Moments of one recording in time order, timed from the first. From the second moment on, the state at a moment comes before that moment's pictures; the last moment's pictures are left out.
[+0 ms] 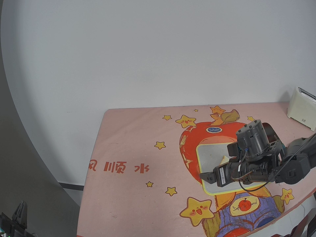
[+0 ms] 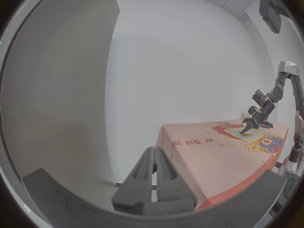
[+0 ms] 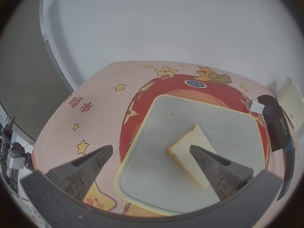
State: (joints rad) left arm 0.00 0.02 -0.02 0.00 0.01 0.00; right arm 0.66 1.77 -0.76 -0.16 -0.18 0.26
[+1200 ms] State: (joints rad) left arm 0.00 0.02 -0.02 0.00 0.01 0.00; right arm 0.66 1.82 -0.75 -0.20 -0.18 0.26
